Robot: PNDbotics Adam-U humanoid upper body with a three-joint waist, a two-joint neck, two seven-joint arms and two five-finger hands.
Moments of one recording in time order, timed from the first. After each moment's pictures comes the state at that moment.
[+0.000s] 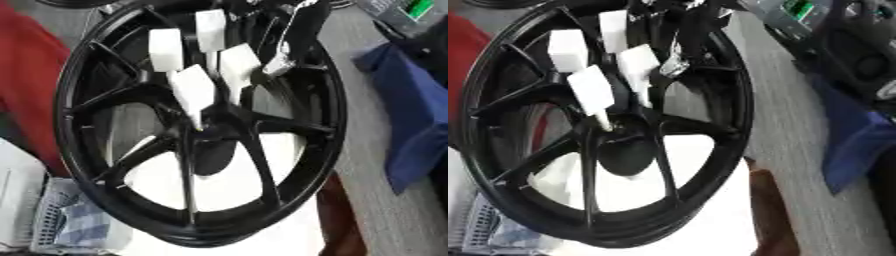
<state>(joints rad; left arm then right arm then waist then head) -0.60 0.69 0.07 -1.56 0.38 0.17 0.27 -1.06 -0.82 0.57 -1.59 0.17 0.09 0.91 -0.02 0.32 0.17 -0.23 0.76</state>
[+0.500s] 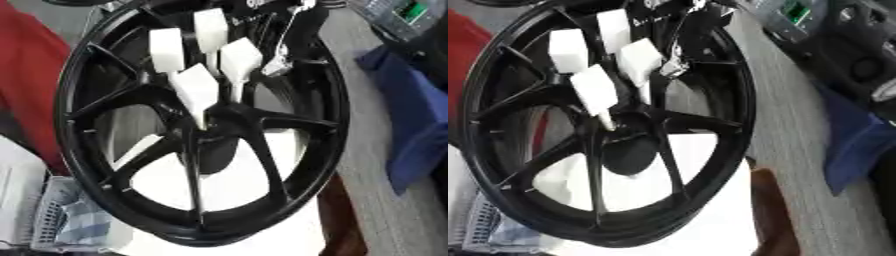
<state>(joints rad) -0.60 0.68 0.07 -1.56 0.38 0.17 0.27 -1.06 -0.81 0.57 -1.57 0.17 0.10 0.90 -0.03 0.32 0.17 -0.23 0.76</state>
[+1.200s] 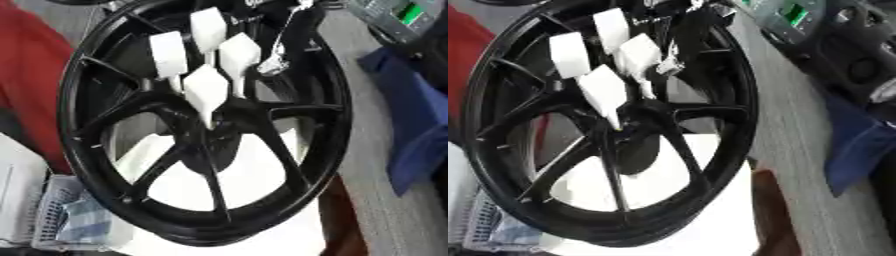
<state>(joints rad) -0.60 0.68 0.07 -1.56 0.39 0.17 0.27 -1.06 -0.80 0.57 -1.56 0.13 0.14 0.87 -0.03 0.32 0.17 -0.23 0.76</state>
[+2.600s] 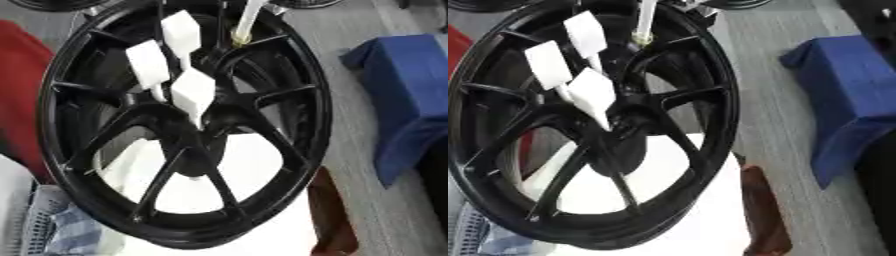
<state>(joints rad) -0.58 0.69 0.08 -1.55 0.38 0.16 0.28 -0.90 -1.01 0.24 -1.73 -0.23 0.22 0.64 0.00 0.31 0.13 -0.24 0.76</state>
